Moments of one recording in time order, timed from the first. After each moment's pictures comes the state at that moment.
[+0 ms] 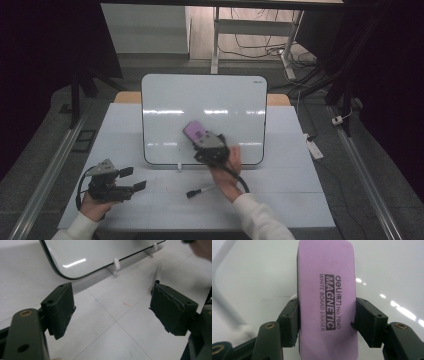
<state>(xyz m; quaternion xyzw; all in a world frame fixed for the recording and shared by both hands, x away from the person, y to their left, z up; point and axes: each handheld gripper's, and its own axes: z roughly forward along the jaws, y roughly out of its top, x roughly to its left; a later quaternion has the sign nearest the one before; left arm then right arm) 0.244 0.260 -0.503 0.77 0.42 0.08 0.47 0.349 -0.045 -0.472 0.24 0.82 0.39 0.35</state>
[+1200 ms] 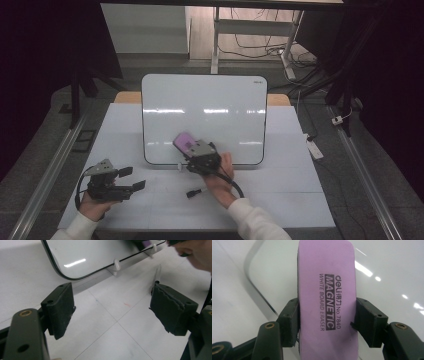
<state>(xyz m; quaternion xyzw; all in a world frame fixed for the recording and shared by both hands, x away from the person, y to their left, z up) 0.244 0.262 -0.503 0.77 0.42 0.08 0.47 0.340 -0.051 -0.485 0.24 0.83 0.39 0.30</state>
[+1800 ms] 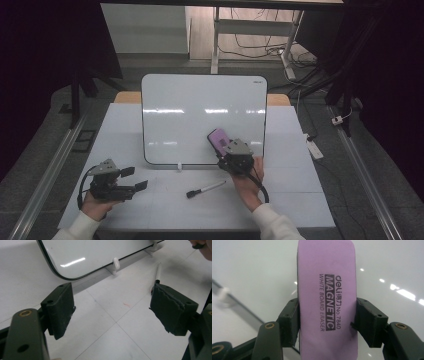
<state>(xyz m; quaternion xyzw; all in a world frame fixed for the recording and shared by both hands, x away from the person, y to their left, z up) 0.246 0.257 -0.503 0.77 0.42 0.08 0.46 0.343 -0.120 -0.481 0.31 0.80 0.39 0.33</state>
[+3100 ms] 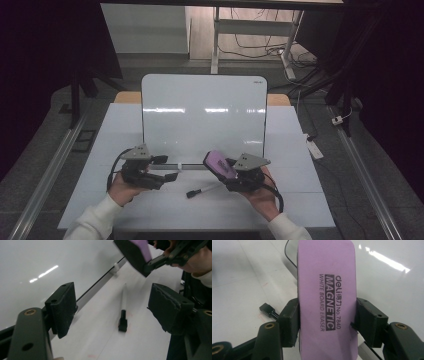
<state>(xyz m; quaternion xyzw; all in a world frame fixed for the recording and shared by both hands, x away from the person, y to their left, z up) 0.286 0.173 -0.457 0.82 0.30 0.05 0.48 0.306 -0.160 -0.472 0.20 0.85 0.45 0.17</state>
